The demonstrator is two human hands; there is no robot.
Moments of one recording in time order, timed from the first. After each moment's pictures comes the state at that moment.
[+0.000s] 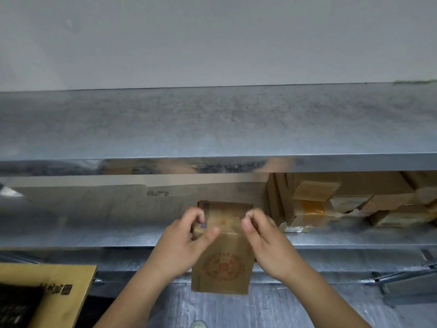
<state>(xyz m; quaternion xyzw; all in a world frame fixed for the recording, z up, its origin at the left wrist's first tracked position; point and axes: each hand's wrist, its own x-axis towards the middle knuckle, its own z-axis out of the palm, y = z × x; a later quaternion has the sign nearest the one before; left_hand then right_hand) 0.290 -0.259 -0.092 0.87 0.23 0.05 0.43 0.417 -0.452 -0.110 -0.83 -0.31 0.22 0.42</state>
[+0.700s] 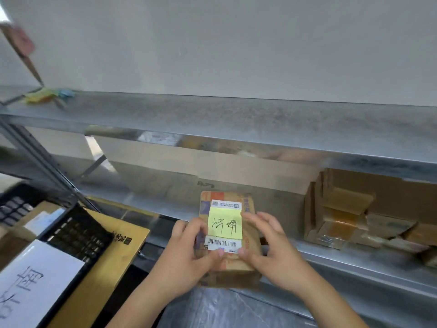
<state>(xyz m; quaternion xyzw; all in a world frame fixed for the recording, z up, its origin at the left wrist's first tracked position) 0.173 -0.332 -0.049 0.85 0.35 0.13 0.38 0.365 -0.471 -0.092 -0.72 -0.48 0.28 0.42</state>
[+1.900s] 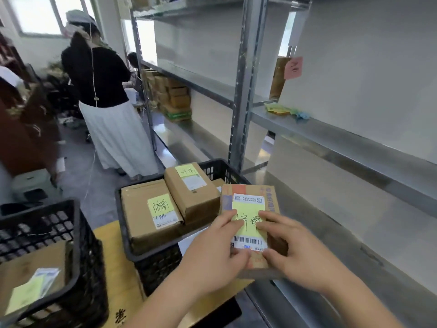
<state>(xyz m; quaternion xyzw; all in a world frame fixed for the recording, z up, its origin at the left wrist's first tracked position) -0.175 -0.227 0.008 0.78 0.54 0.23 0.23 0.047 -0.226 0.025 -0.55 -0.79 0.19 0.17</state>
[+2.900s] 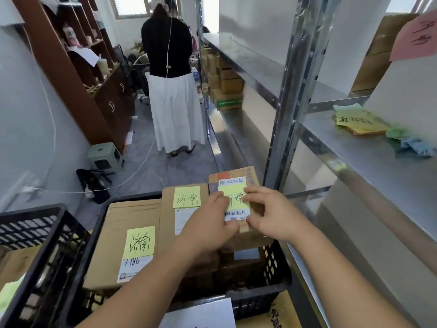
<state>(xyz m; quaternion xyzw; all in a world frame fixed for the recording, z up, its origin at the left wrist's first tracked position) -0.140 0.077 -0.019 0.64 0.73 0.16 0.18 0.034 0.168 -0.030 -0.41 -0.85 0.29 0.14</state>
